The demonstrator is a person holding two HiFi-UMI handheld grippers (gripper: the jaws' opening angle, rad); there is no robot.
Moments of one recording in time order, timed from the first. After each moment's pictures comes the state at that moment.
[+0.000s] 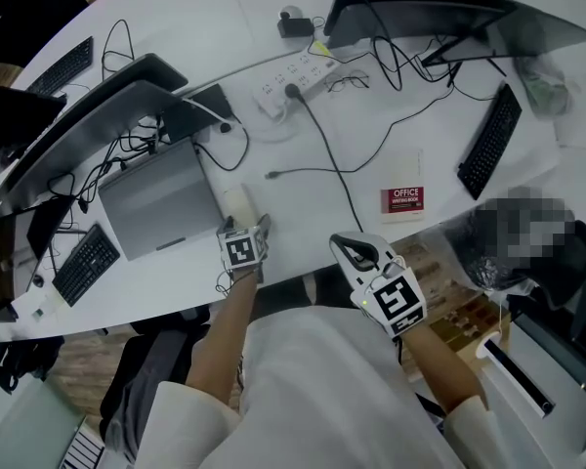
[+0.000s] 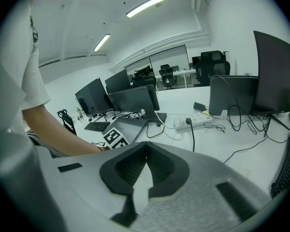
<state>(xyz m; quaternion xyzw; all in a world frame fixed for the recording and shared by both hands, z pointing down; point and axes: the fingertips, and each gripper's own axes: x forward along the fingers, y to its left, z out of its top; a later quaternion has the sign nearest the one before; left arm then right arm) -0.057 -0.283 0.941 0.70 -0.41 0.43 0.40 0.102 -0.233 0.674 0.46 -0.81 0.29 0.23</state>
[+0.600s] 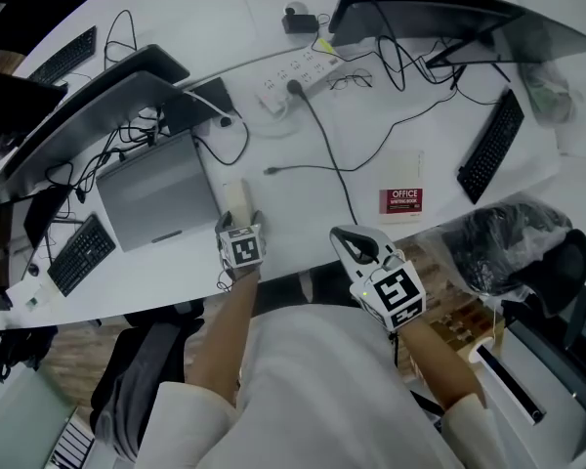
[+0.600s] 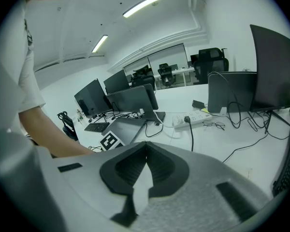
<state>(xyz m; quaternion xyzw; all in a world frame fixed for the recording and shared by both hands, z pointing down) -0.068 -0.287 0.945 0.70 -0.44 0.45 0.34 0.114 -0.235 0.686 0.46 -0.81 0.30 0.23</state>
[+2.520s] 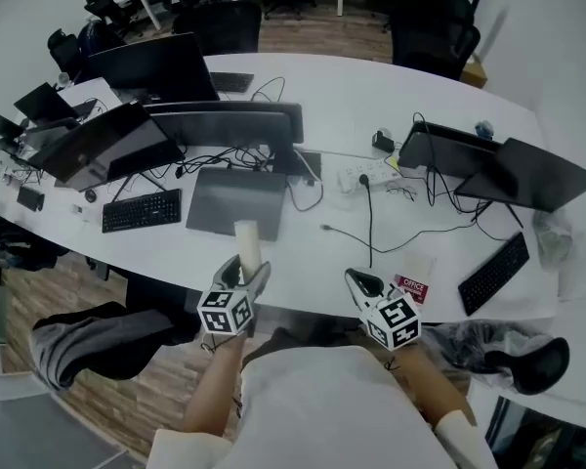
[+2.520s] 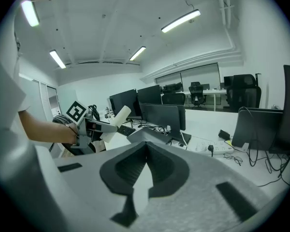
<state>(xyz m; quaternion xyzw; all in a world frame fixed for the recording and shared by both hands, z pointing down) -0.136 -0.196 0.624 0.77 -0.56 0.12 0.28 0.073 -0.175 0.586 0.33 -0.91 0.17 0.19</state>
